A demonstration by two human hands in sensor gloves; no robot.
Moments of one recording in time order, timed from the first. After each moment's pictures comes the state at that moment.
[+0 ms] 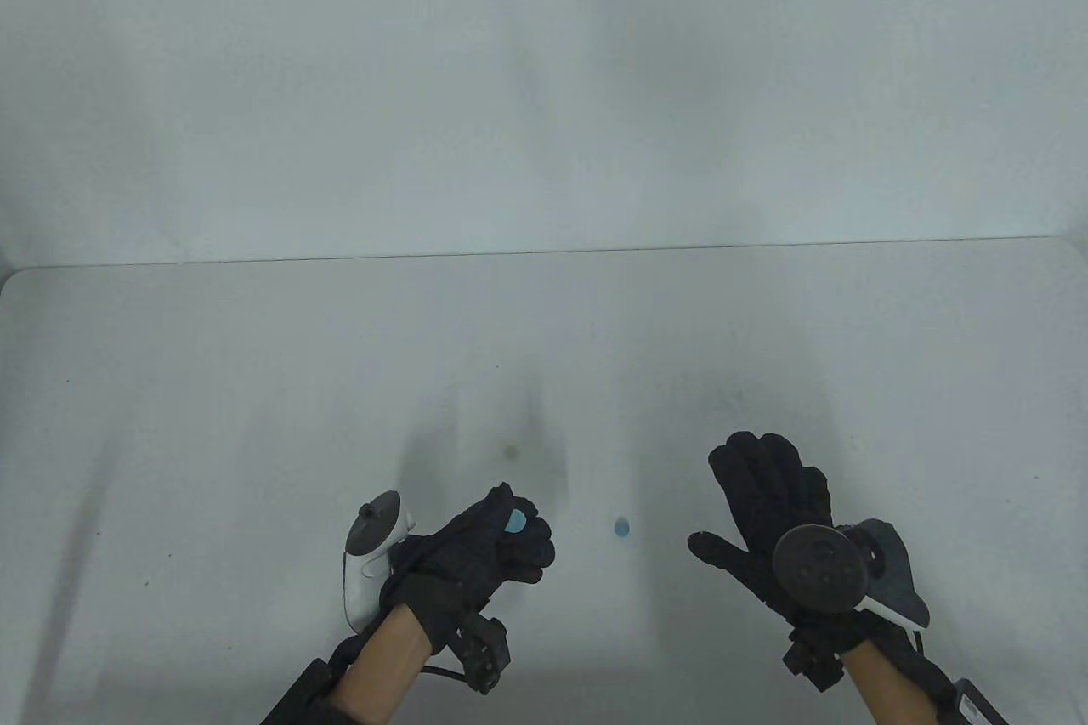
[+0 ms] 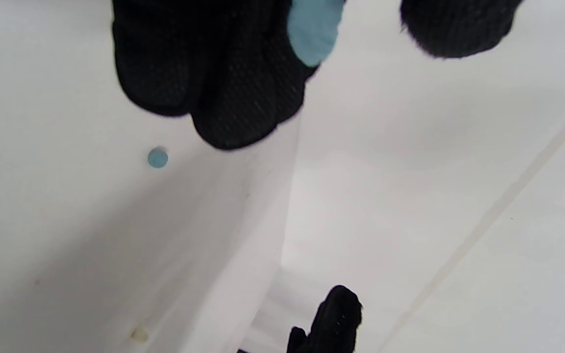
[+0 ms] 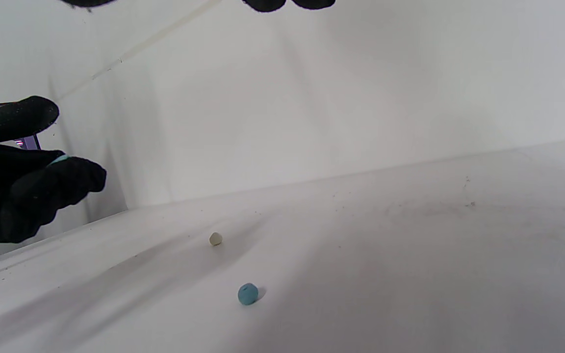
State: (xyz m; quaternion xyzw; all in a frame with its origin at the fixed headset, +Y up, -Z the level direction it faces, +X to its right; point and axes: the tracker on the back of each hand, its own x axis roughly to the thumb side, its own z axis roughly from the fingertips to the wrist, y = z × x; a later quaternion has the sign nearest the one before) left_hand -0.157 -0.730 -0.331 -0.25 -0.06 0.74 0.63; right_hand 0.204 -0.656 -0.289 0.20 -0.08 0.96 0.16
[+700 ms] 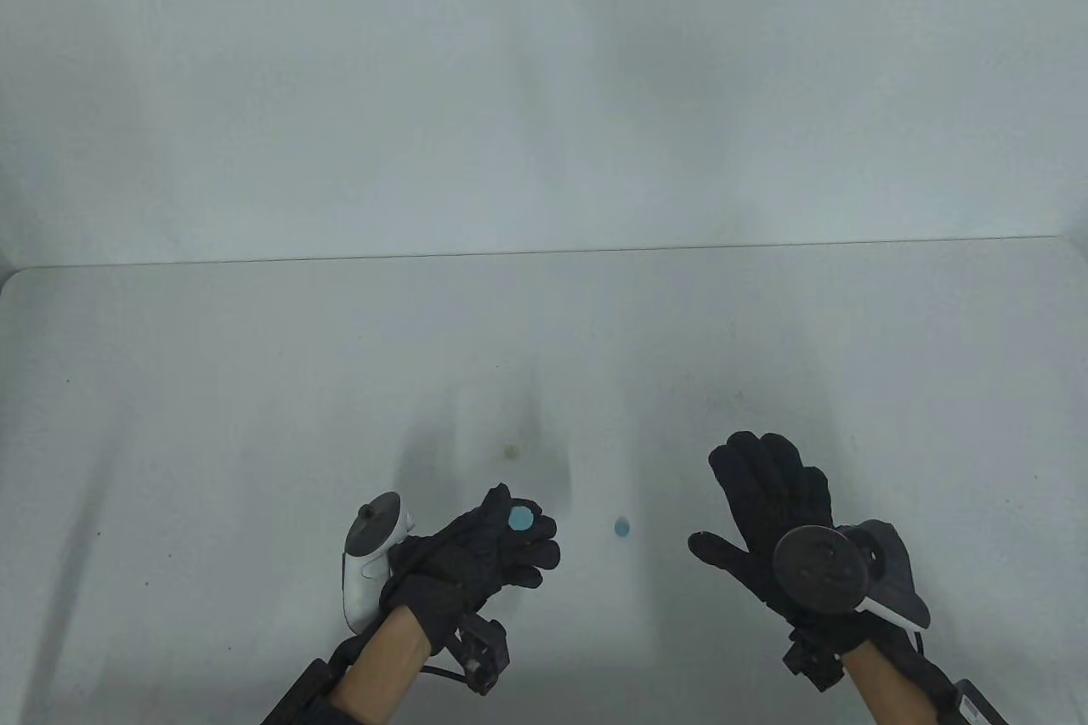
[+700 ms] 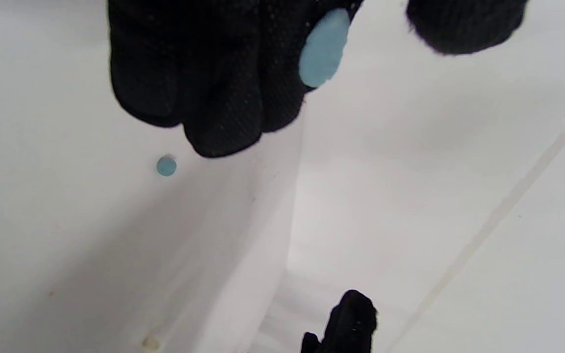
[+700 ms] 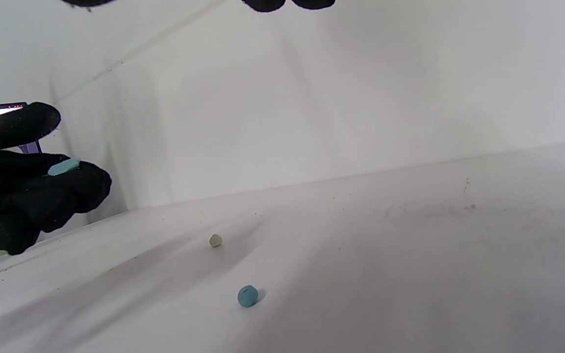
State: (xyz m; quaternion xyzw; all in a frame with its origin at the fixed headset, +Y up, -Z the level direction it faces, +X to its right) left_hand -0.157 -0.733 -0.331 -0.25 -0.06 0.73 0.64; right_hand 0.204 -0.656 -0.289 0.20 -0.08 0.96 0.16
